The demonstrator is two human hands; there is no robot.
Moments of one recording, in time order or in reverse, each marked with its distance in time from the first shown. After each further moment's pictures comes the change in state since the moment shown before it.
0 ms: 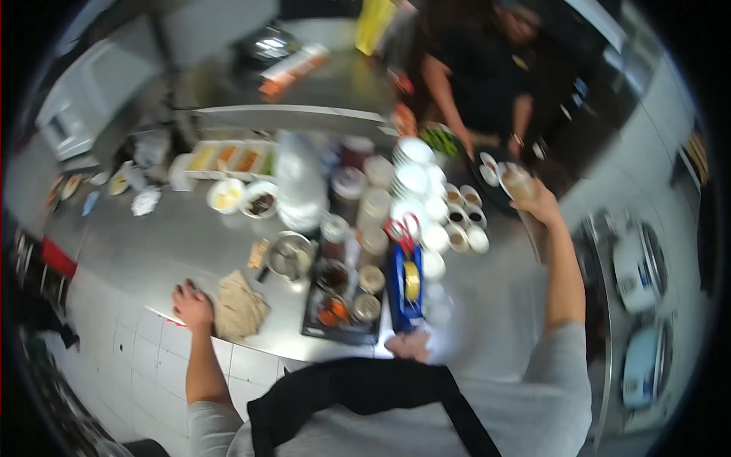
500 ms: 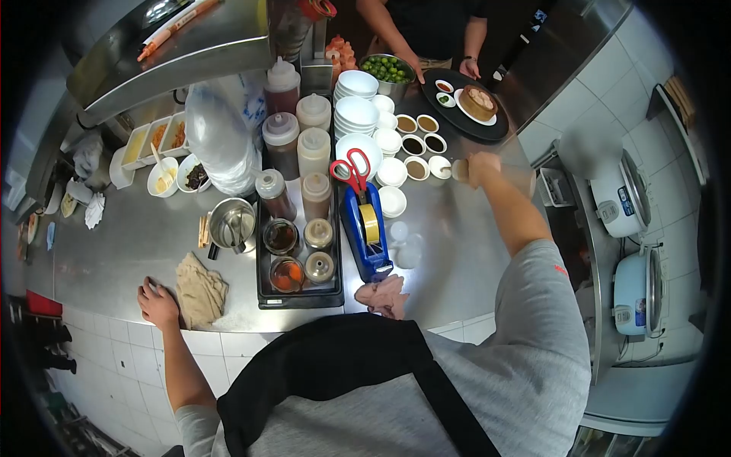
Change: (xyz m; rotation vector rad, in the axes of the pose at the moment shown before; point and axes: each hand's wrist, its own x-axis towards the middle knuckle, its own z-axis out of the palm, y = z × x) left_hand 0.008 -0.010 0.013 0.059 -0.002 0.008; right_hand -0.031 0.040 0.109 -0.994 -0.633 0.232
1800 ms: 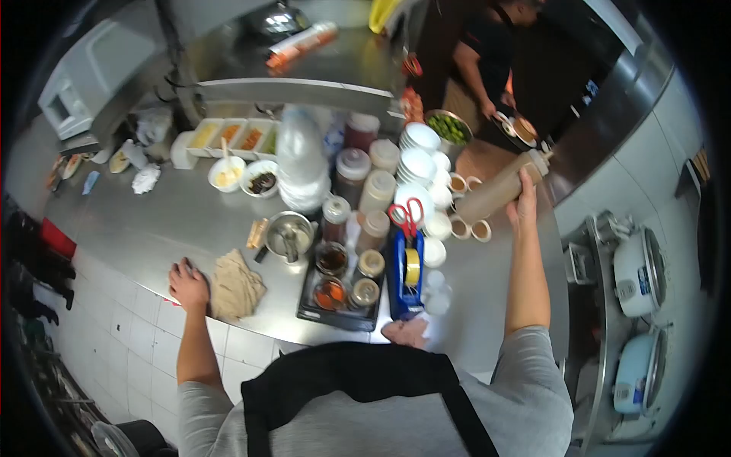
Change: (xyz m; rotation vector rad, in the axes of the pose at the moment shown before) left_hand -0.007 0.013 -0.020 -0.065 -0.028 -0.024; right_hand -0.006 -0.015 -0.071 2.647 0.528 -0.566
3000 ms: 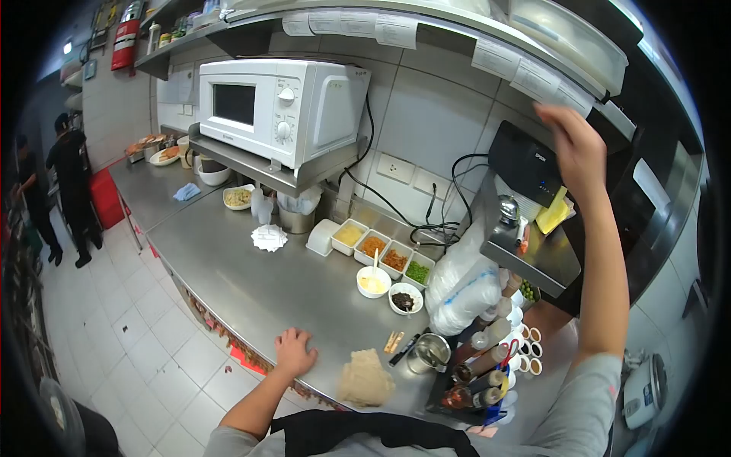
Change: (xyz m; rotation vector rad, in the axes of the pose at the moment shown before) left_hand 0.063 -0.076 -0.035 -0.437 -0.237 0.349; right_hand -0.131 -0.138 0.592 -1.076 -0.664 -1.507
